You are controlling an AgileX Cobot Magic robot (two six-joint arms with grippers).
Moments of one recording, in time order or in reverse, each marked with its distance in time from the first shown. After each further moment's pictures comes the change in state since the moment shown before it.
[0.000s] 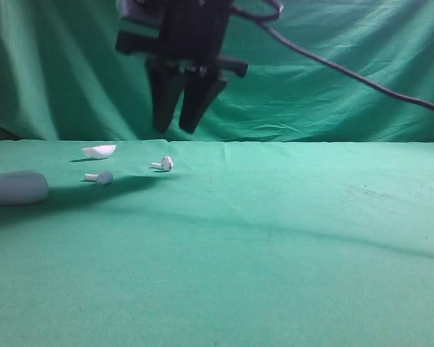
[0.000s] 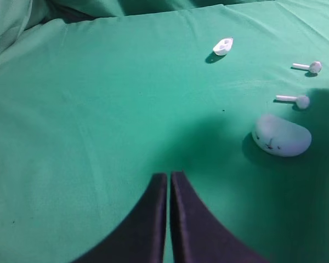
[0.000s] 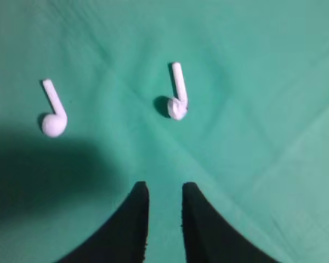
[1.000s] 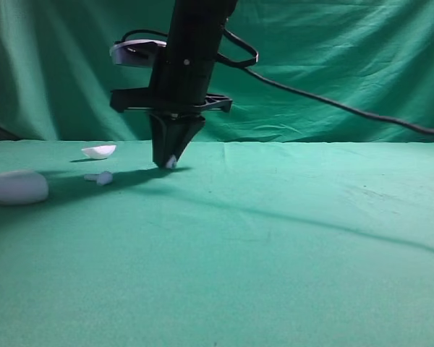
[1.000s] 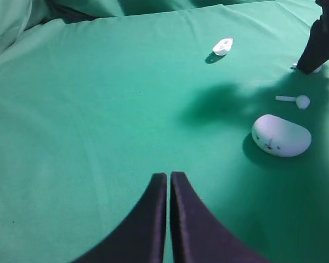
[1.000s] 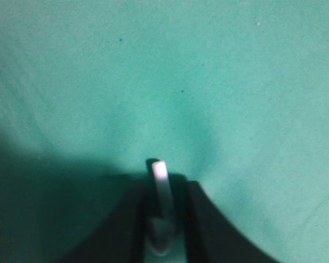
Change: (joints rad) left arm 0.000 0.000 0.000 0.000 0.000 0.000; right arm 0.013 0.309 -0.268 0.004 -0.077 -0.001
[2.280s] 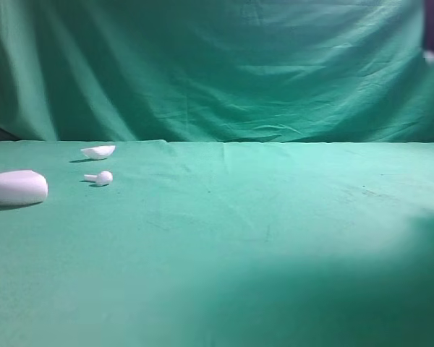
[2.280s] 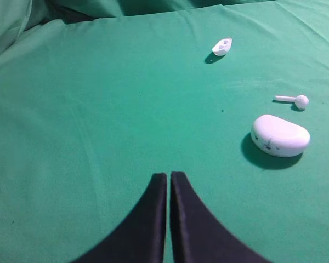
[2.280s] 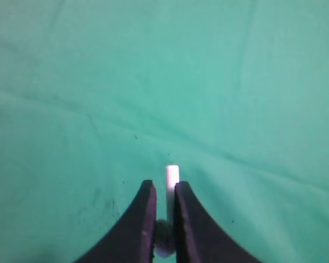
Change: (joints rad) left arm 0.000 0.000 0.000 0.000 0.000 0.000; right arm -0.298 -0.838 0.779 -0.176 -0.037 0.254
